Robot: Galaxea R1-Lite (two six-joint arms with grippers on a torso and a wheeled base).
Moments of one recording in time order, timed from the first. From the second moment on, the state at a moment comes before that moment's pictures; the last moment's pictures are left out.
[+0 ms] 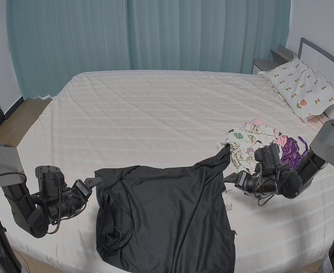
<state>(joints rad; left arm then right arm) -0.15 2.04 -0.31 -1.21 -0.09 -0.96 0.32 2.16 -0.85 -0.52 0.04 0.76</state>
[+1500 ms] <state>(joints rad) -0.37 2.22 -0.43 -0.88 0.17 -0.69 0.39 2.07 -0.24 -1.18 0.12 0.80</state>
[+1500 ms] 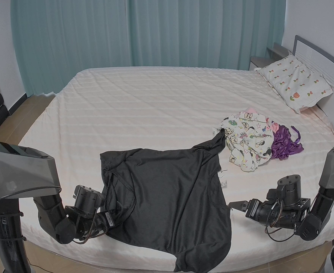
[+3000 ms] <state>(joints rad) -0.02 2.04 -0.34 -0.87 -0.05 -0.66 0.42 2.07 -0.21 -1.23 0.12 0.80</state>
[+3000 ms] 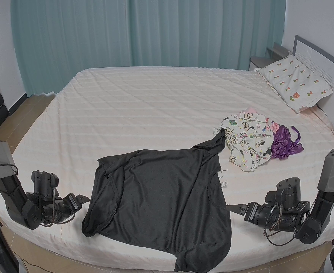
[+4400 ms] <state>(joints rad) -0.11 2.36 -1.04 -0.54 0.03 -0.79 0.42 2.08 -0.21 -1.24 0.12 0.80</state>
